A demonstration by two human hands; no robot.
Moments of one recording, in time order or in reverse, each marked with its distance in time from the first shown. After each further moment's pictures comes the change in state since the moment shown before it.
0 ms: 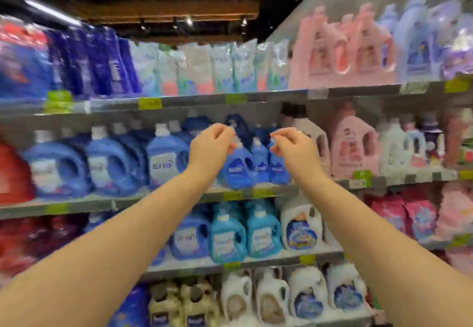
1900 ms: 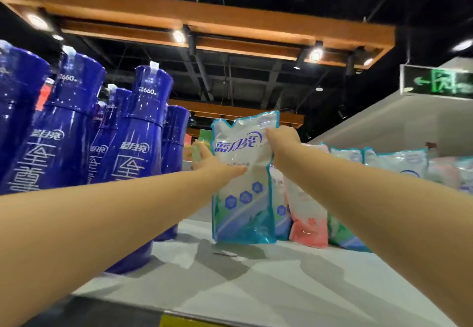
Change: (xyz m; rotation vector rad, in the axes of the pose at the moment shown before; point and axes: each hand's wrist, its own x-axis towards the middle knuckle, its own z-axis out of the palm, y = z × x) left_hand 0.606 -0.216 -0.194 0.094 0.205 -0.153; right_hand 0.582 -0.068 0.485 0.029 0.016 -0.021
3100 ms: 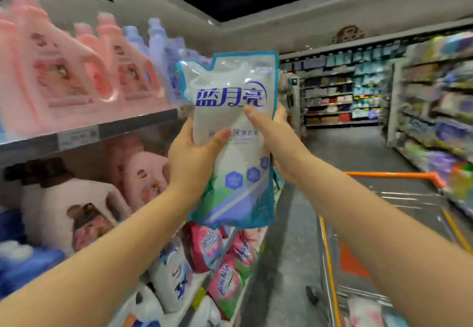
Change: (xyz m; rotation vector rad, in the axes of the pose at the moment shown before) left_hand -0.598 0.232 0.374 -1.001 -0.930 0.450; right_hand -0.437 0.096 -0.689 -0.028 0.731 0.045
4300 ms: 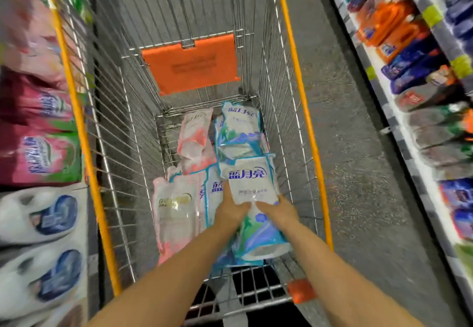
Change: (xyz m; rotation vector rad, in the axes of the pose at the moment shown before) left_hand -0.464 -0.305 0.421 0.324 -1.202 -1.360; right_hand -0.341 0.362 -0.508 -0.354 0.790 1.513
